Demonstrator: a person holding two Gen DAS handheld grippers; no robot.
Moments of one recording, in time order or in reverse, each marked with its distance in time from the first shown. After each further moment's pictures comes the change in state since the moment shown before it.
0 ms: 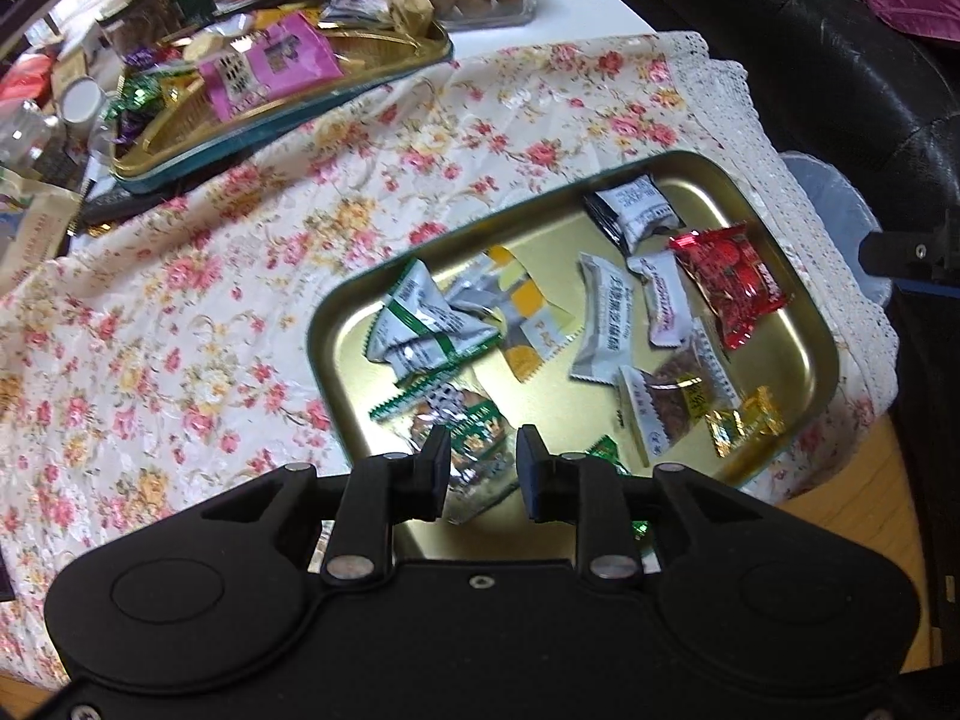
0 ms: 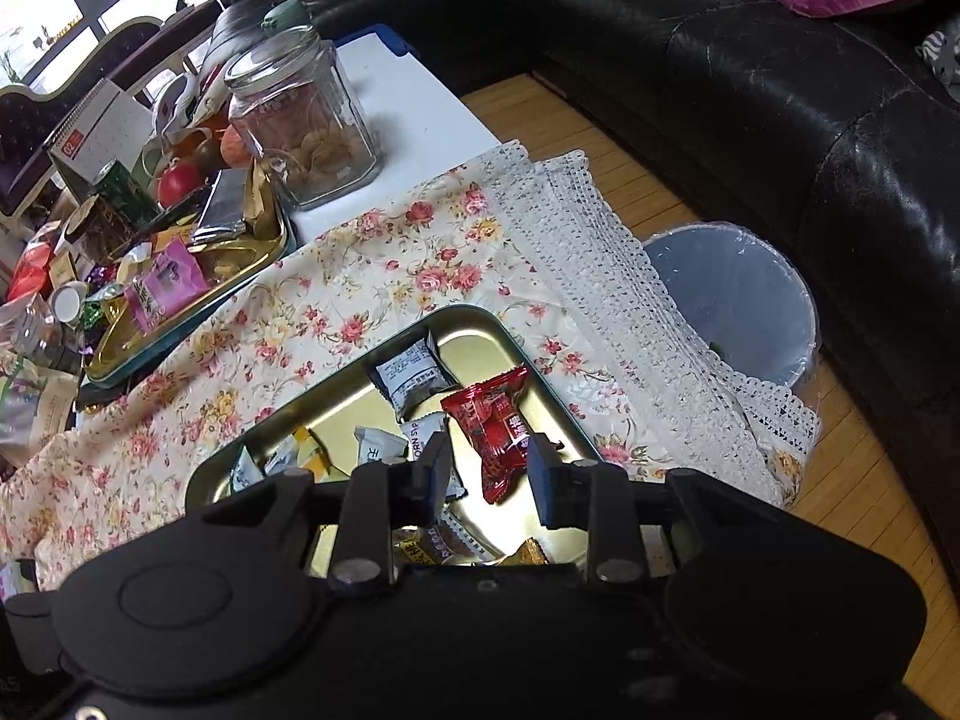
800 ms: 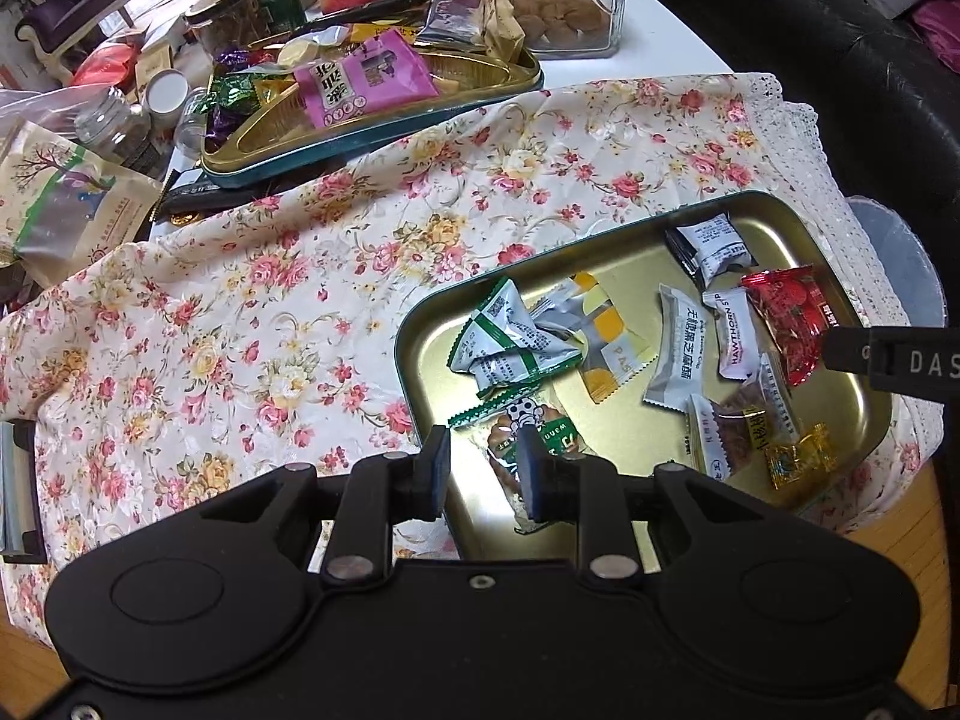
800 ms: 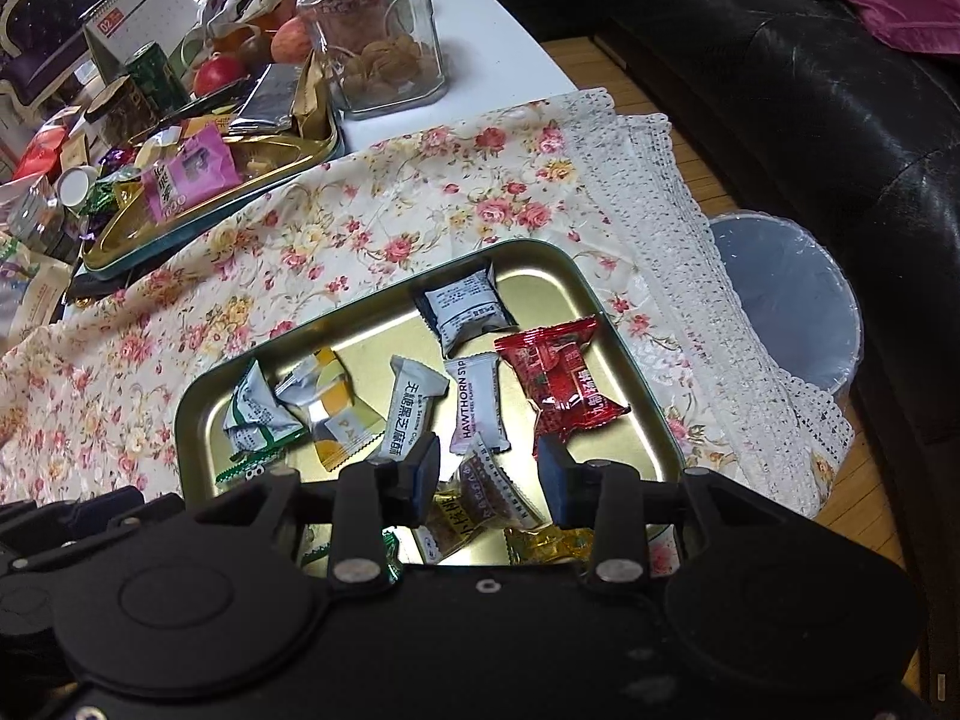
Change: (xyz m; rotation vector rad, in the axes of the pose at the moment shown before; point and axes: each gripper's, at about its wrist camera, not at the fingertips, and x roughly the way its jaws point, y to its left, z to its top) left arm -0.009 0.014 -0.005 -0.085 -0.039 0.105; right arm 0.033 0.045 -0.017 -0.163 0.086 -0.017
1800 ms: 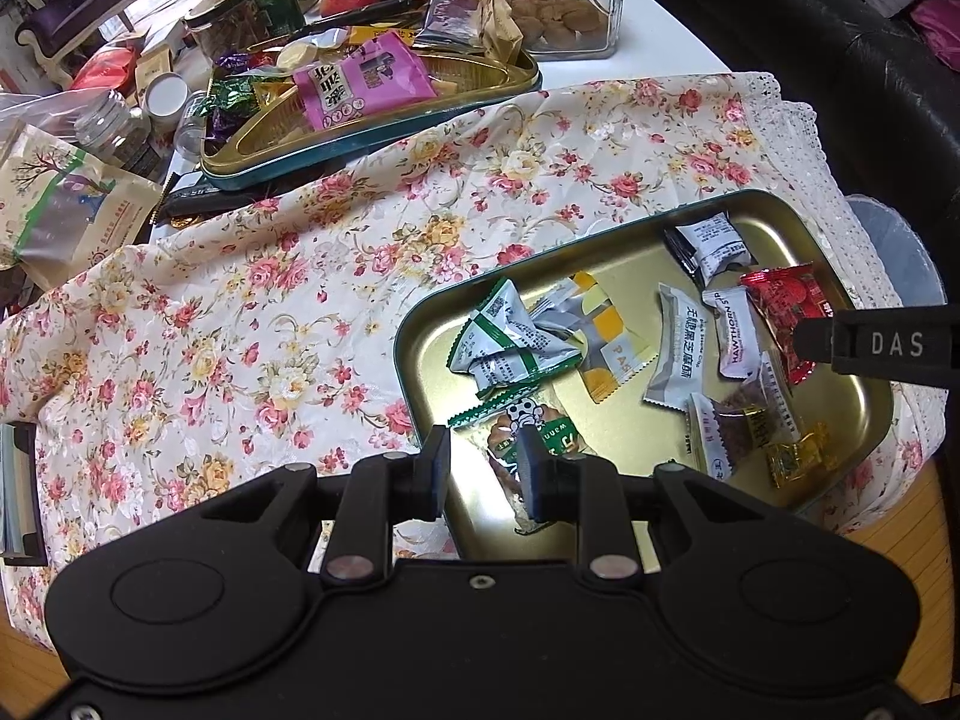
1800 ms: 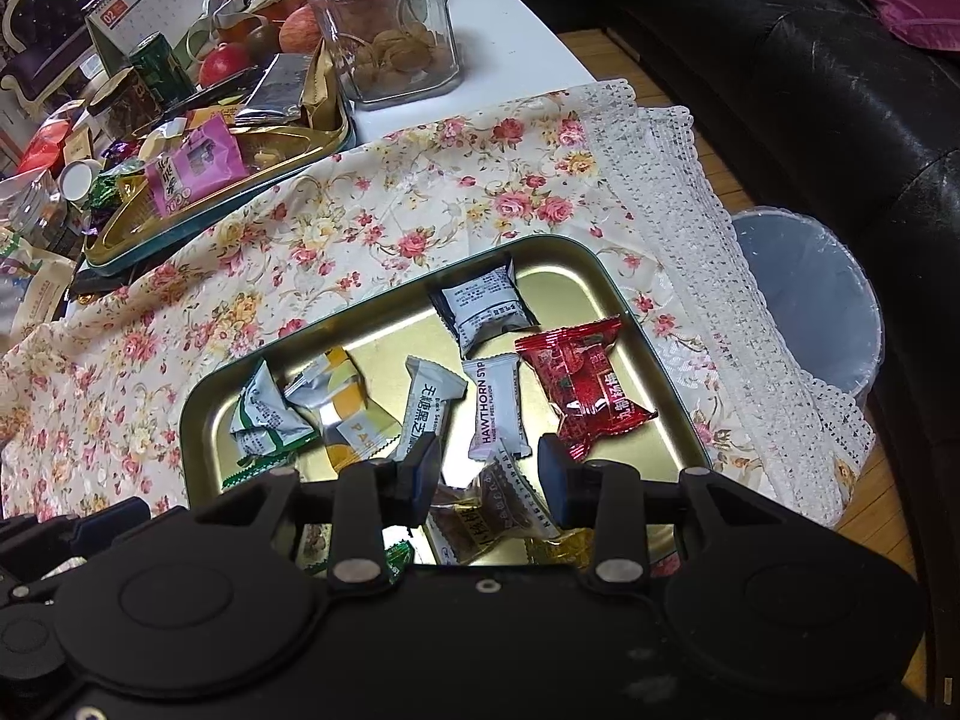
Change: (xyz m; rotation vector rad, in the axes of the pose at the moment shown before) left arm -0.001 -0.001 -0.002 0.011 -0.009 0.001; right arm 0.012 0.007 0.004 -0.007 0.012 0.018
